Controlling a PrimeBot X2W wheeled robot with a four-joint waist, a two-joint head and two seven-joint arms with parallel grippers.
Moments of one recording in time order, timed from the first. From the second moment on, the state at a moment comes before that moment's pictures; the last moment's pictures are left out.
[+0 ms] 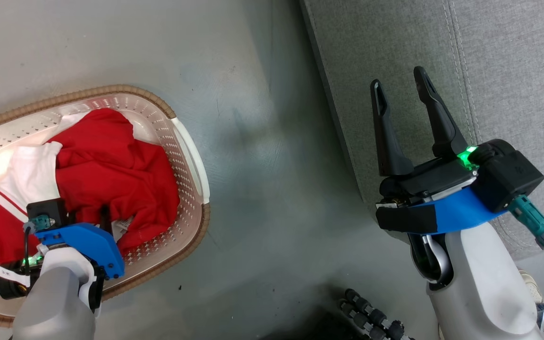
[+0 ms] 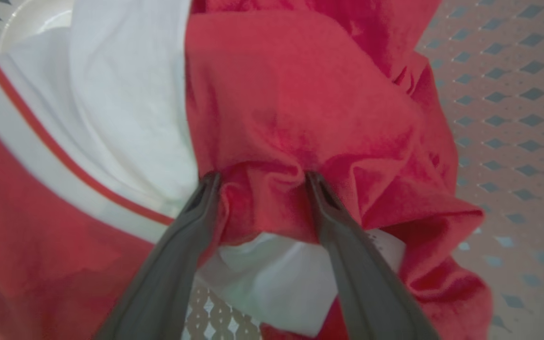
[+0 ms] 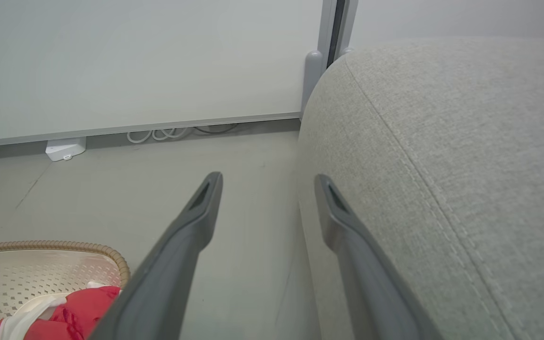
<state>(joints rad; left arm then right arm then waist) -0.70 0.16 -0.07 1.14 -0.26 -0.01 -0.12 -0.46 -0.05 0.19 0.09 0.17 0.13 -0.26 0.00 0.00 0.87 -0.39</state>
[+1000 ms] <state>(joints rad) -0.71 0.11 -0.12 1.24 -0.30 -0.05 -0.17 -0.44 -0.05 0.19 0.15 0.13 0.13 -0.26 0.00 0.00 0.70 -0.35</state>
